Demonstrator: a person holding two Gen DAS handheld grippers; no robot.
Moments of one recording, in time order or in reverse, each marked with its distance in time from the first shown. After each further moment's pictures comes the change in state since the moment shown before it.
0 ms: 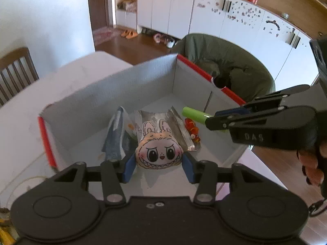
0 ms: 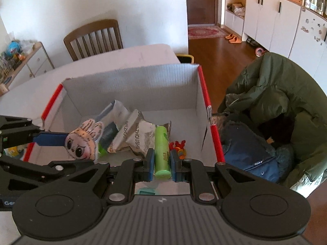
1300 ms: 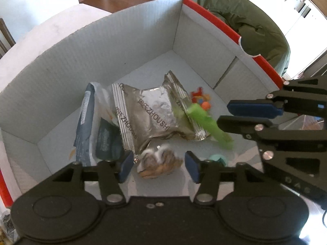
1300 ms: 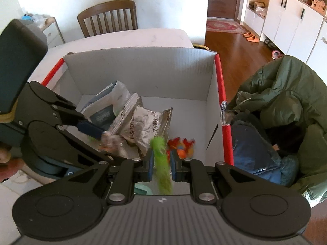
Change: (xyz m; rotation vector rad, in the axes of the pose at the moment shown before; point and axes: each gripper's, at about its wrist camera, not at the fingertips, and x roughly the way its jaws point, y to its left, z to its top) left arm 0.080 0.008 0.026 0.016 0.298 -0.041; right arm 0.027 -0.007 0.006 -0.134 0.075 0.048
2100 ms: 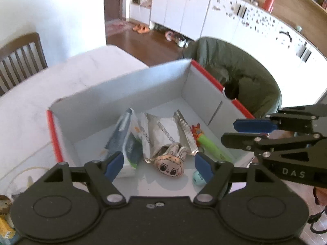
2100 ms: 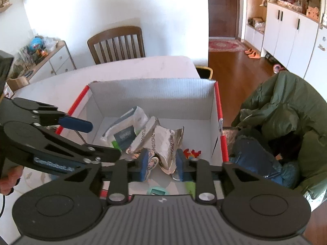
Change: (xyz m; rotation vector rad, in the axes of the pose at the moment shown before) left arm -0.089 -0.003 -0.038 -0.122 -0.302 0.056; right arm -0.062 0.014 -0.009 0.038 -0.148 0.044
